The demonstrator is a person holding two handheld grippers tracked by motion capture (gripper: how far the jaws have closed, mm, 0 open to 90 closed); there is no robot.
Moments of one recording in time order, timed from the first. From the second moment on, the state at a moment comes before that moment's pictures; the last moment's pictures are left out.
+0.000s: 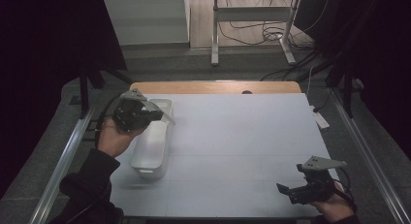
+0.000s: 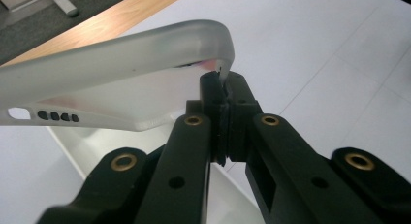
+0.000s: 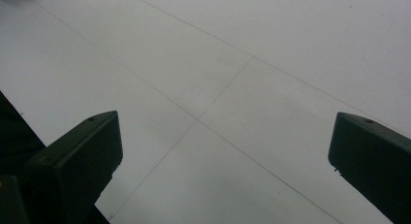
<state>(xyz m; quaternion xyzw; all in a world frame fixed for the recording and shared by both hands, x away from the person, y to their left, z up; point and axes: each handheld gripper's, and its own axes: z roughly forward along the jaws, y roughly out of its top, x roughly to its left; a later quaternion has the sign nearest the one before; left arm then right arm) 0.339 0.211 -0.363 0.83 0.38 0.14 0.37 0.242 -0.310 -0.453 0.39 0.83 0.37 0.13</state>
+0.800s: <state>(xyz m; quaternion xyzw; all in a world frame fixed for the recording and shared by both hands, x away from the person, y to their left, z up) 0.369 0.220 -0.370 0.83 0.43 0.14 0.33 0.232 -0.325 -0.449 0.41 0.82 0.37 0.15</state>
